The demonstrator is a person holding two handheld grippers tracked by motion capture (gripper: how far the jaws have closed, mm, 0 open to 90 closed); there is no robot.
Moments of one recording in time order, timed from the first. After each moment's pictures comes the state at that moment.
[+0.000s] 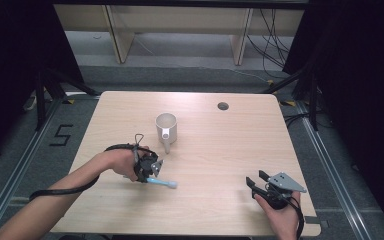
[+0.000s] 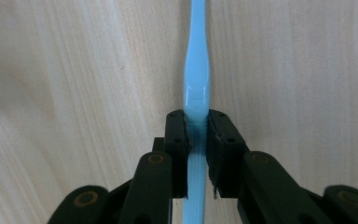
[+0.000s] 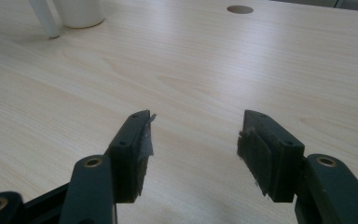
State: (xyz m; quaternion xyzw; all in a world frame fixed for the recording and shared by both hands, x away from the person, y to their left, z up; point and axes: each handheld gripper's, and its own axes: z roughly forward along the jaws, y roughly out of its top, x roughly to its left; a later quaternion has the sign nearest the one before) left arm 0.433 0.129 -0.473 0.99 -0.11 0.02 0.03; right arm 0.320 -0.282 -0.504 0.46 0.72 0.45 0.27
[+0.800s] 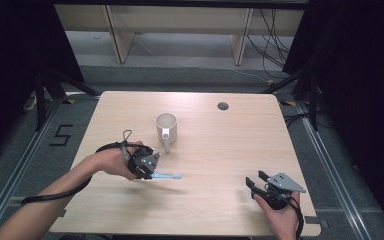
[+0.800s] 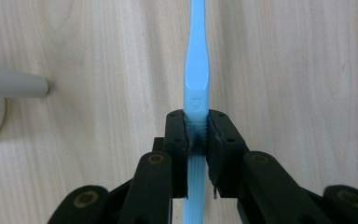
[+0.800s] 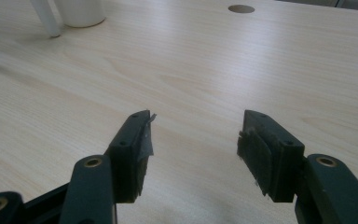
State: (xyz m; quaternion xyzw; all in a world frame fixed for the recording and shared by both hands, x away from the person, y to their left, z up) left arm 0.421 0.141 -0.447 0.98 -0.07 0.05 0.16; right arm 0.320 -0.280 -0.504 0.46 0.72 0.45 0.26
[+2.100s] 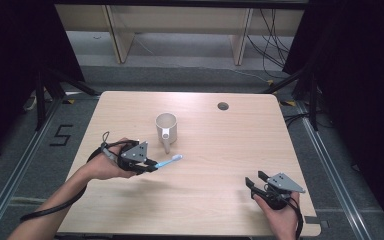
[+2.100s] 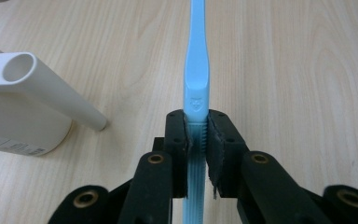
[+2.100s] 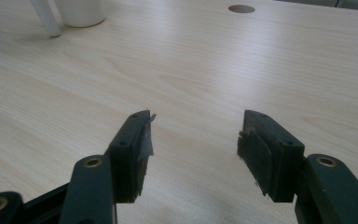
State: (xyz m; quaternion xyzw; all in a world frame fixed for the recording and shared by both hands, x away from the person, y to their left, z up) left arm 0.416 0.170 -0.443 0.92 0.03 0.10 0.37; right arm 0.319 -0.279 -0.506 0.46 0.72 0.45 0.26
